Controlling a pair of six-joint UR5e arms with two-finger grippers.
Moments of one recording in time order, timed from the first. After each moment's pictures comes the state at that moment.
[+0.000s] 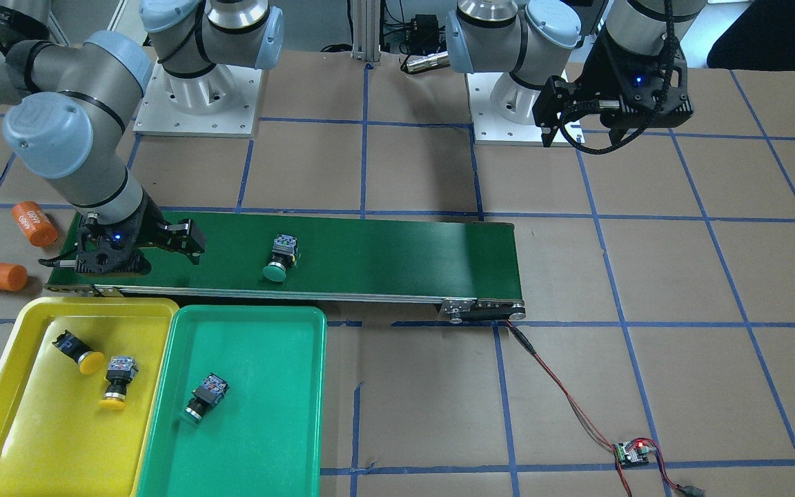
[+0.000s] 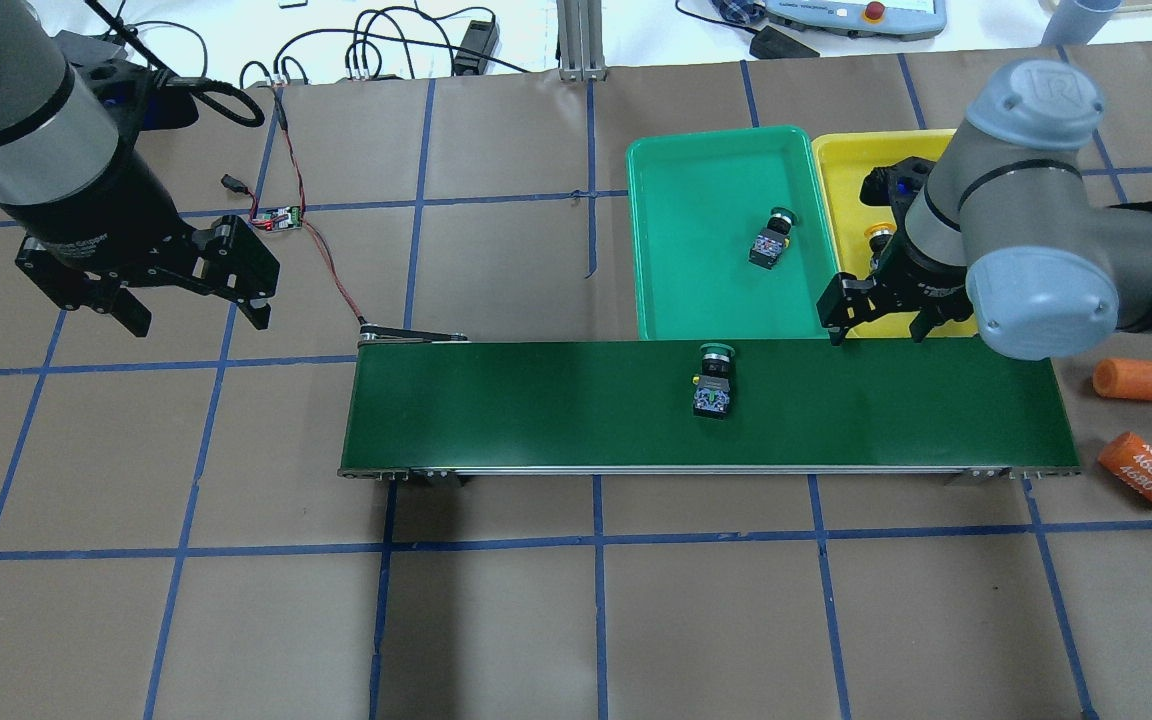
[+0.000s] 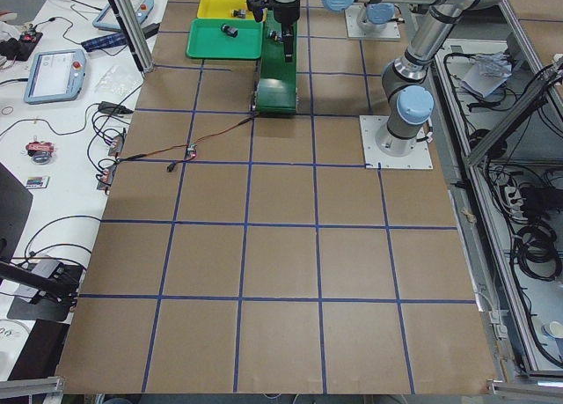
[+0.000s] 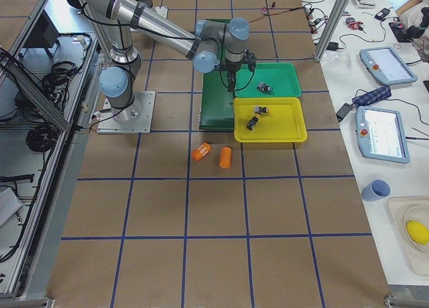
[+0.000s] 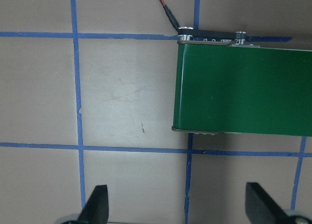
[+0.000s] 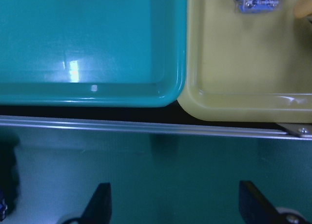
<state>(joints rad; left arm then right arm) -1.49 -1.44 -1.66 -1.68 1.61 0.04 1.43 -1.45 1.99 -2.07 -1.54 -0.16</state>
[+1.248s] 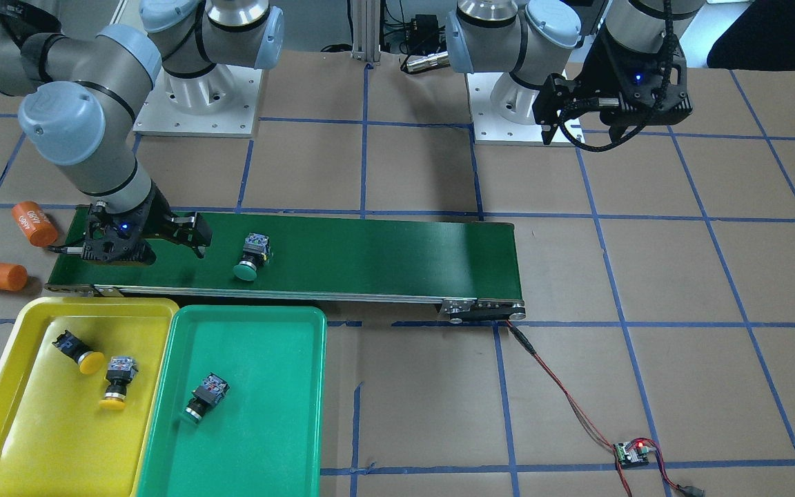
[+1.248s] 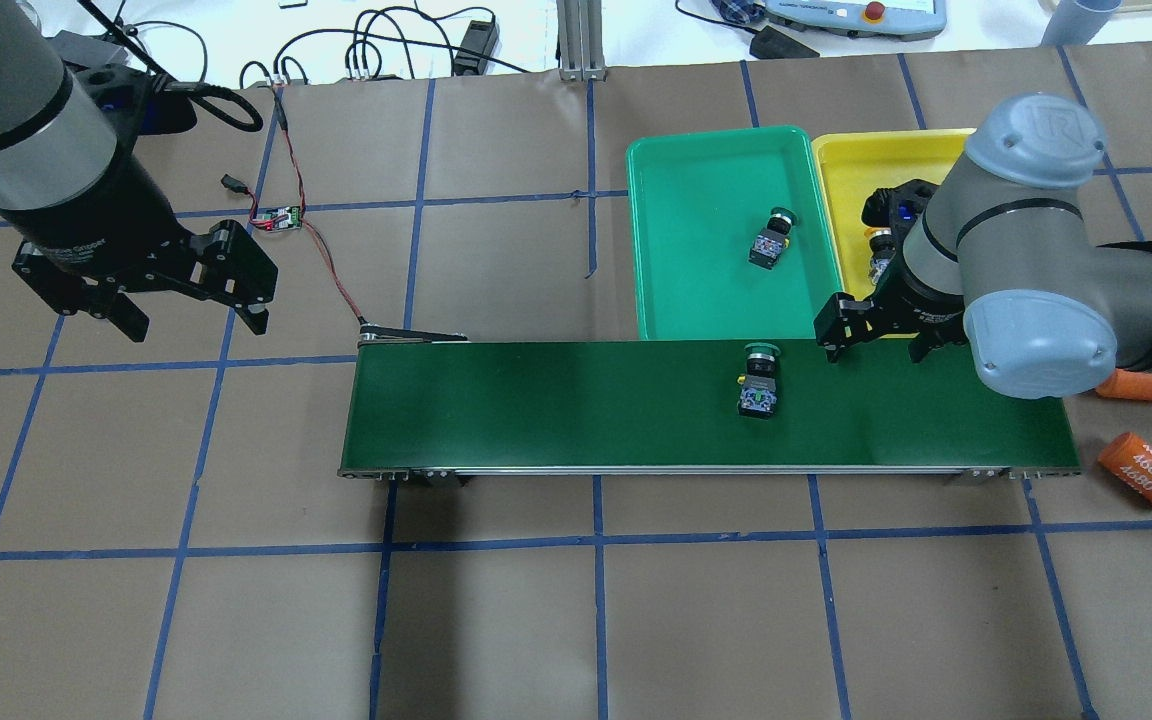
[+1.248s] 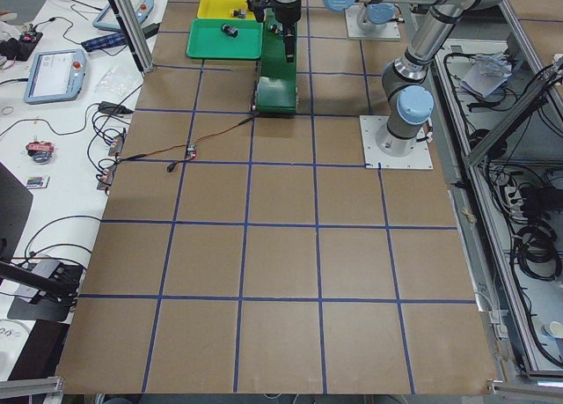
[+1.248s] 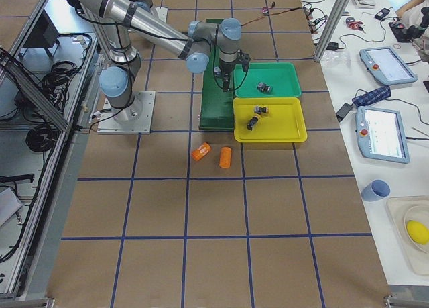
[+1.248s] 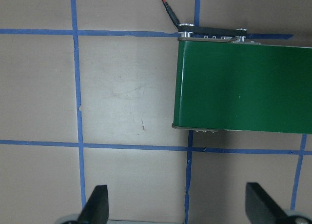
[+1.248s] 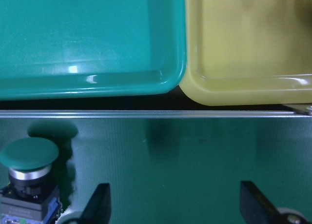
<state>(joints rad) -1.48 -1.43 -1.67 -1.69 1.61 0.04 1.43 -1.48 2.03 -2.09 -1.53 -0.11</state>
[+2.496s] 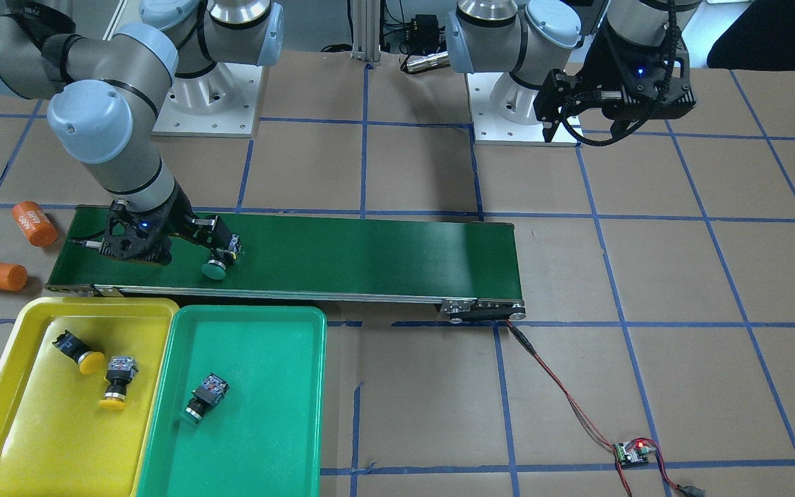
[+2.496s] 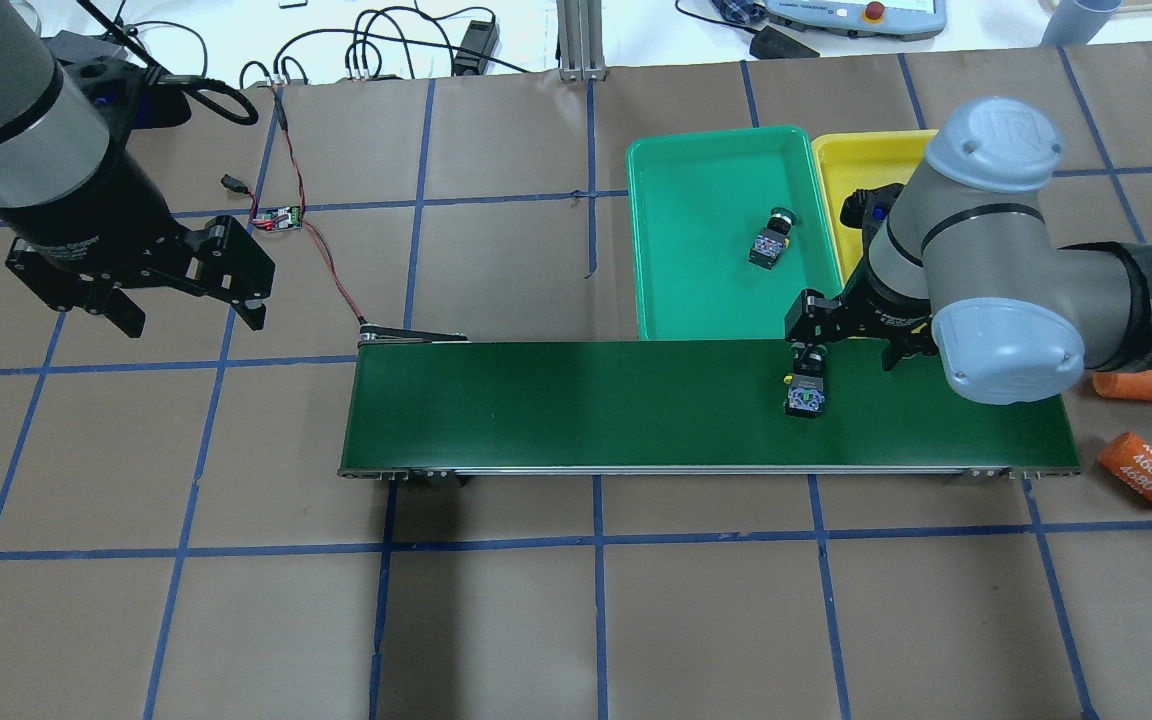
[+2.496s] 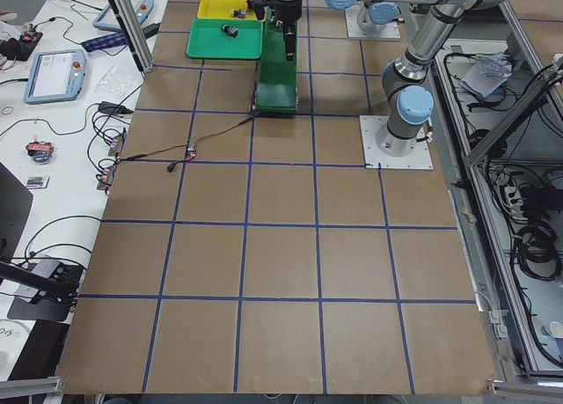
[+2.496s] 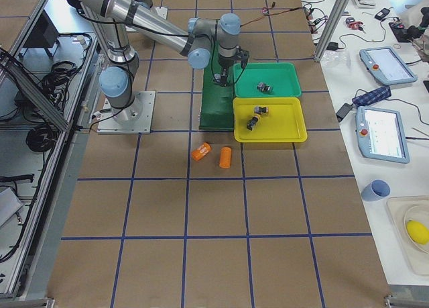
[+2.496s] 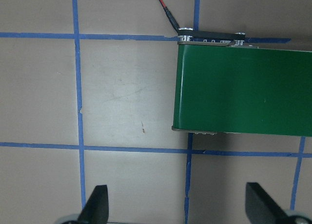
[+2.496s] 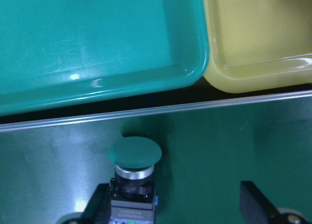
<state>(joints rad) -1.48 -1.42 -1.66 -1.68 1.61 0.04 1.49 -1.47 2.02 -2.09 -1.52 0.06</state>
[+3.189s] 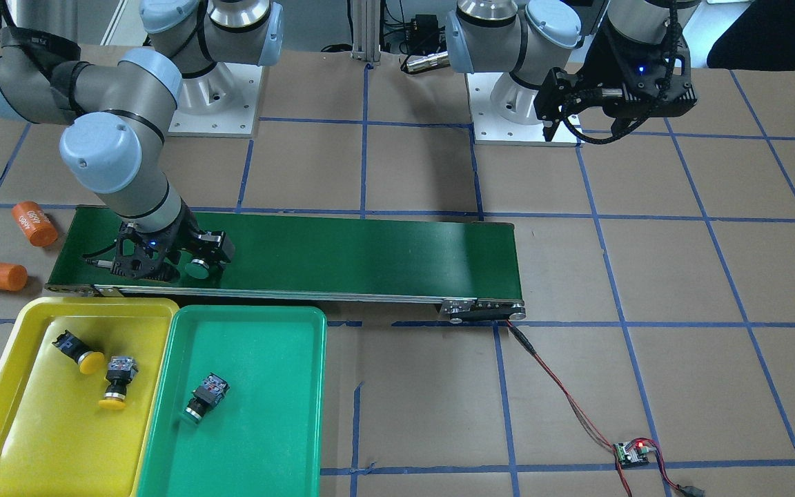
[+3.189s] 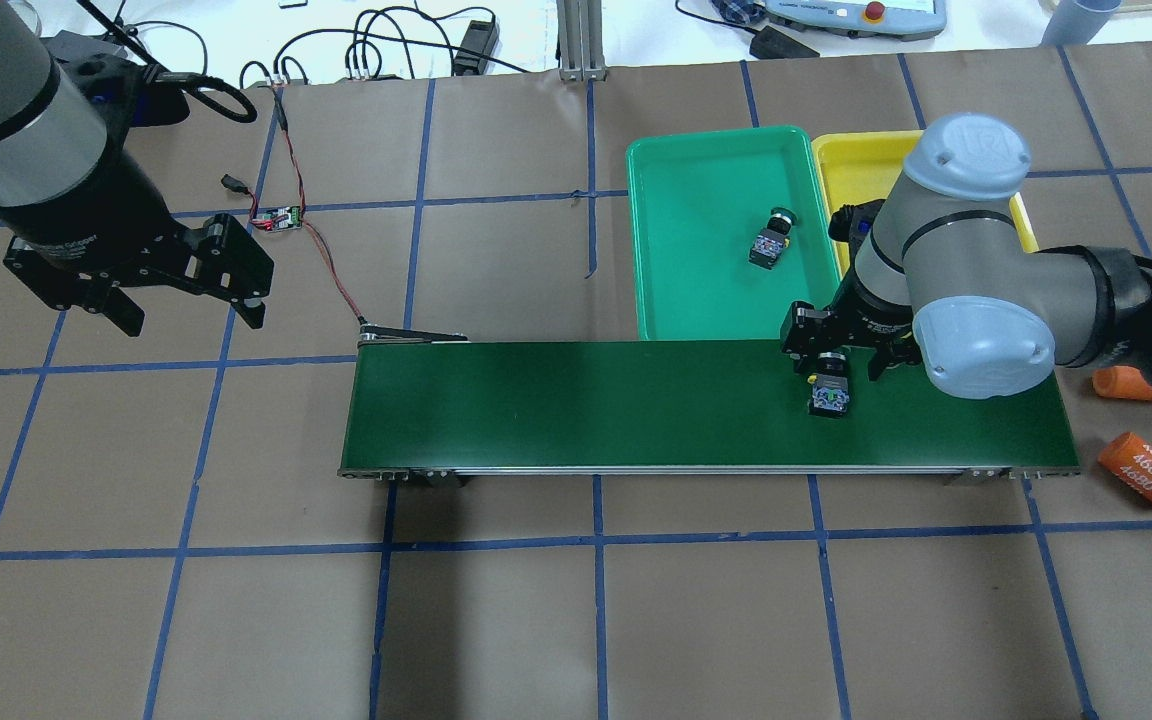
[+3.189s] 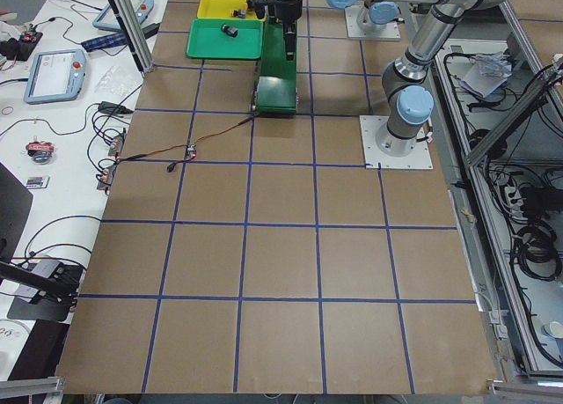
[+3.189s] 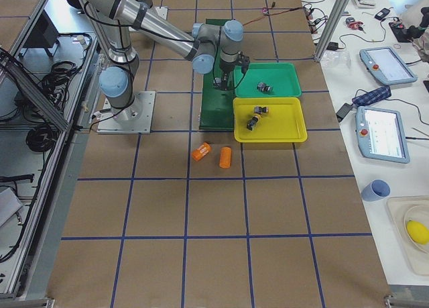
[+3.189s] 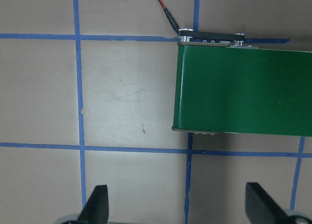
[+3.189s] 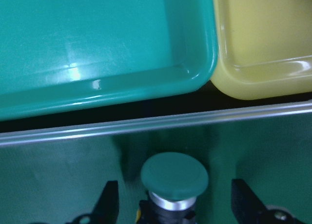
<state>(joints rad) -1.48 -1.42 -1.66 -1.68 1.61 0.04 1.49 -1.40 2.02 -2.12 -1.53 0.06</state>
